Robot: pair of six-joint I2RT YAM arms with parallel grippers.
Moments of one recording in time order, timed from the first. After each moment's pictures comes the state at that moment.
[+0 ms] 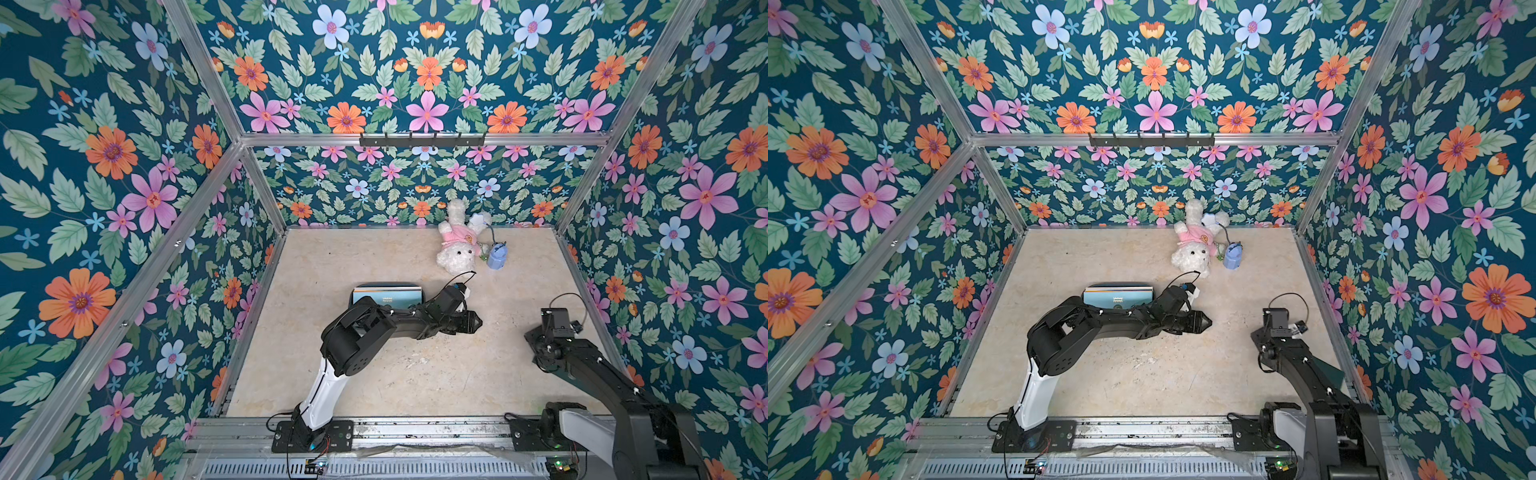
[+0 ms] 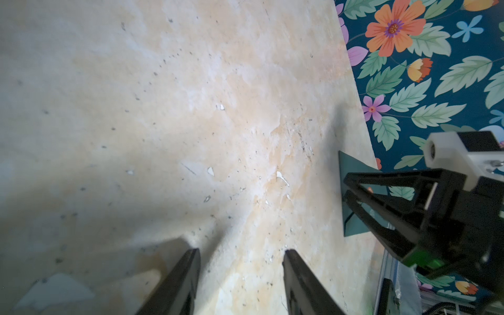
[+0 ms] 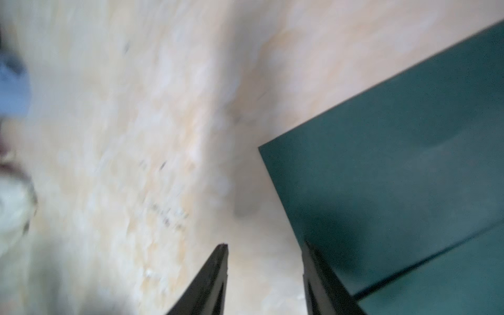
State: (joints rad) left arm -0.96 2.13 1.24 0.19 0.28 -0.73; right arm 0.12 1.17 0.43 -0.33 0.04 1.07
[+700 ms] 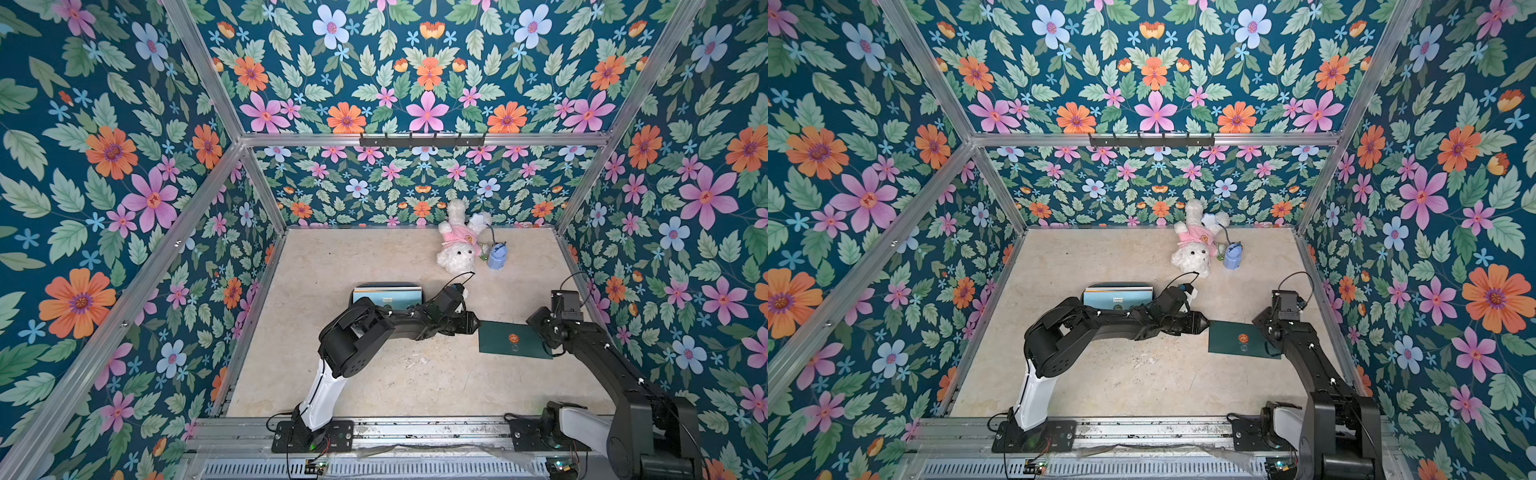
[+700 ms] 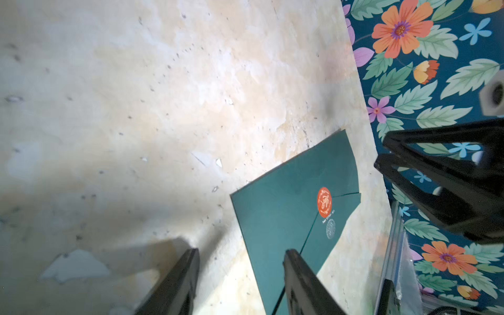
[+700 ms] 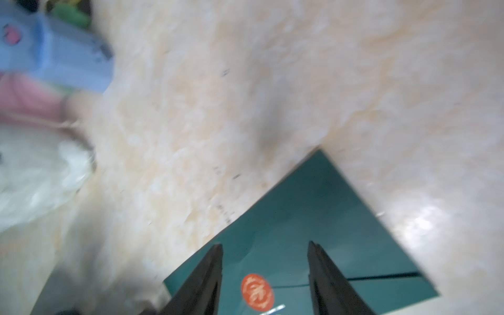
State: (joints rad) left arm -0.96 2.11 1.23 0.17 0.28 -0.75; right arm -0.11 1.16 0.56 -0.42 -0.01 0.79
